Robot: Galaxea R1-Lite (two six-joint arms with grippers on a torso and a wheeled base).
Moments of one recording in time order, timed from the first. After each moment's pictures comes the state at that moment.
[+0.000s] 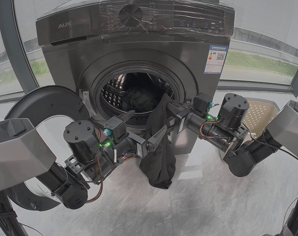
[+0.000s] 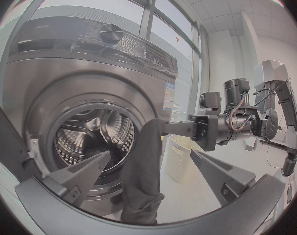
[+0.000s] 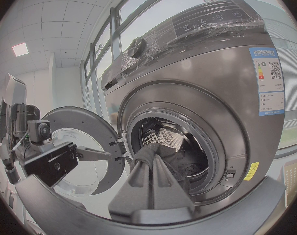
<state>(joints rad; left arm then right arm) -0.63 2.03 -0.67 -1.50 -0.03 0.08 0.58 2.10 -0.98 -1.28 0.17 -0.02</state>
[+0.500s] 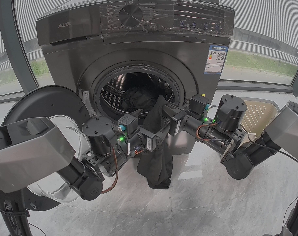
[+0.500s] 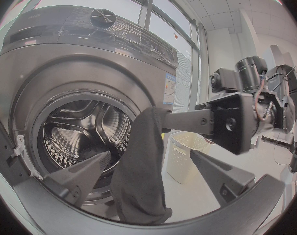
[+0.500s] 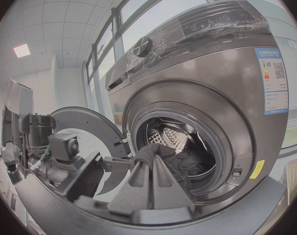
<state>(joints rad) -0.63 2.15 -0.84 -1.44 -0.02 0.10 0.61 2.10 -0.98 -1.28 0.17 -0.02</state>
